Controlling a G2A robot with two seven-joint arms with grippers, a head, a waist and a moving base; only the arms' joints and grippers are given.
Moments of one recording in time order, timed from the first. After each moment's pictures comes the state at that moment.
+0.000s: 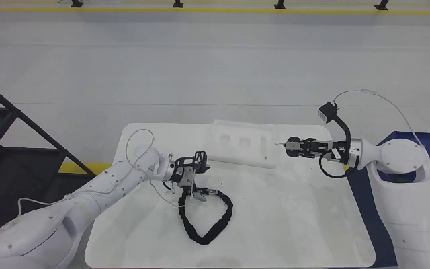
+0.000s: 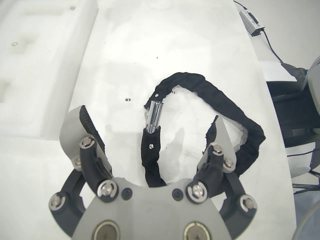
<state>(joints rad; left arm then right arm) 0.51 -1.03 -0.19 -0.95 1.14 -1.01 0.26 -1.02 -1.02 1.49 -1.52 0.14 -0.07 1.34</state>
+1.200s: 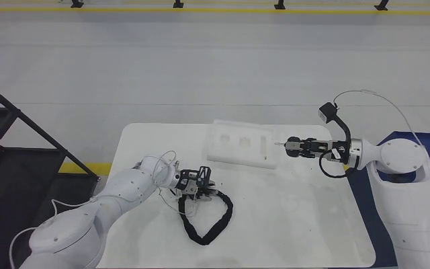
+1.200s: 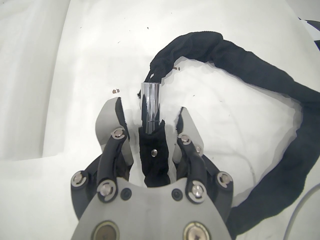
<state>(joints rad) 0.55 -1.22 -0.17 -0.64 1.67 -0.89 0.74 -1.02 -1.02 1.49 -1.52 0.14 -0.07 1.34</state>
